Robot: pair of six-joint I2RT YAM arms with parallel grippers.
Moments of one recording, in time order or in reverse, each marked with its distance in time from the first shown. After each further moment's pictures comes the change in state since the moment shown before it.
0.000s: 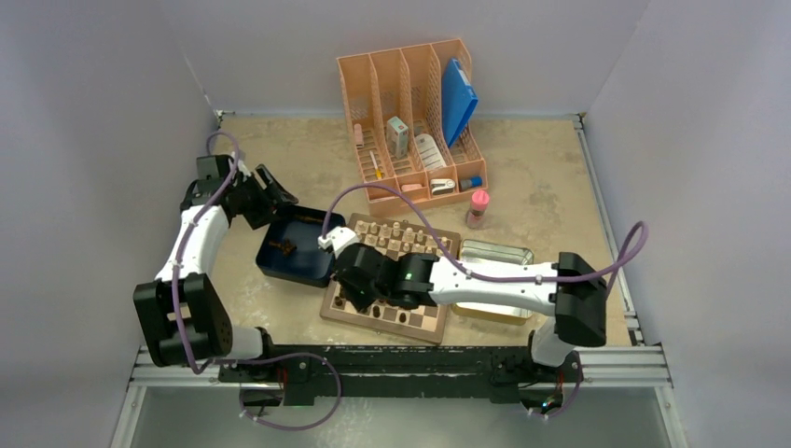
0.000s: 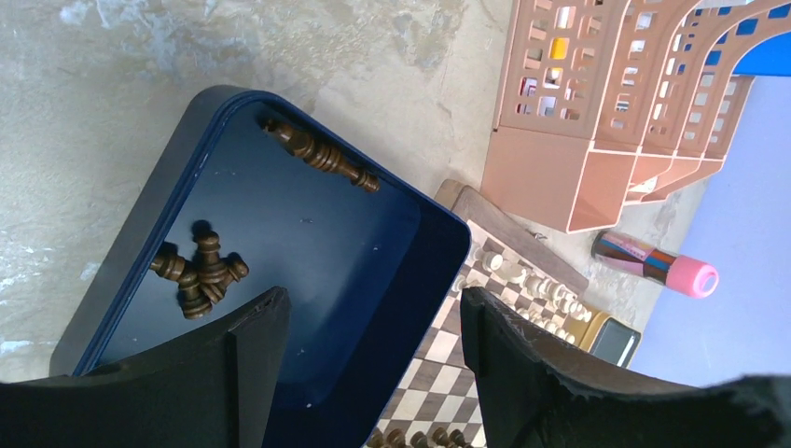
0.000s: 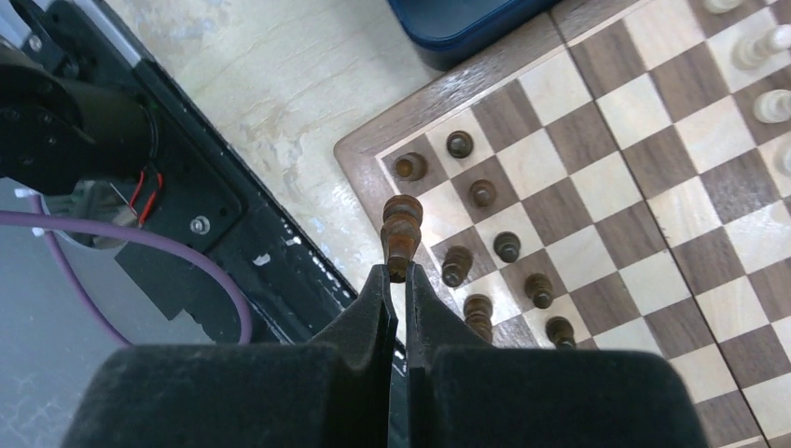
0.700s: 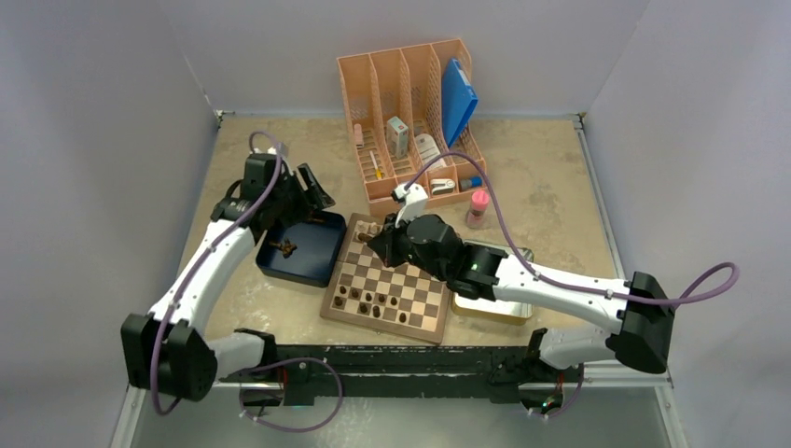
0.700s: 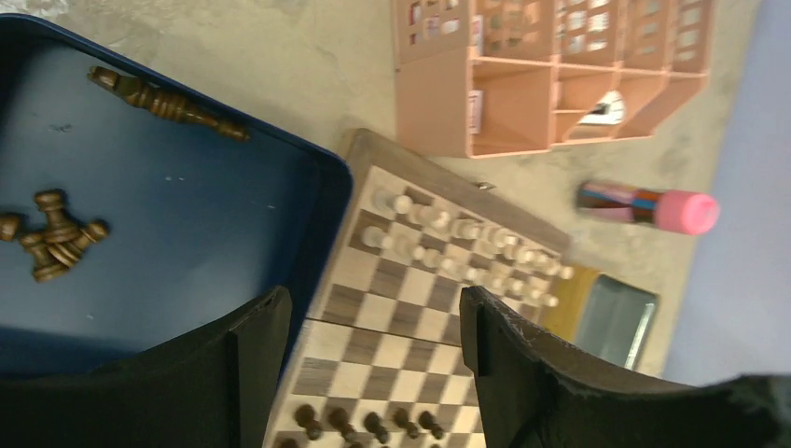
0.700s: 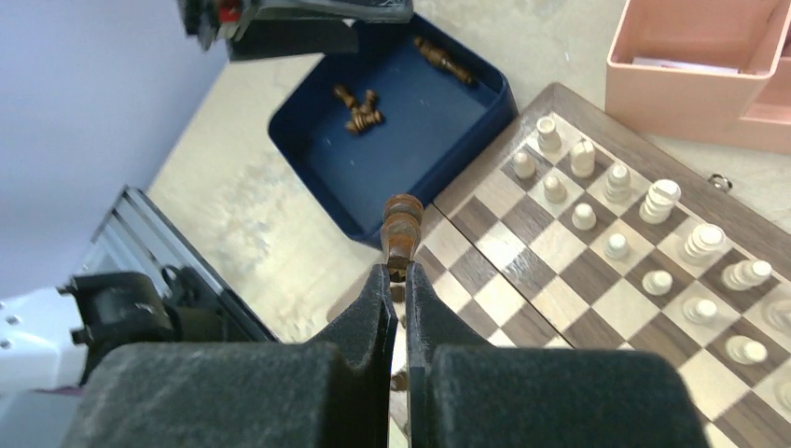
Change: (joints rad) left arm -0.401 -0.207 0.015 -0.050 -0.291 -0.185; right arm -0.192 -0.331 -0.314 0.437 0.083 0.106
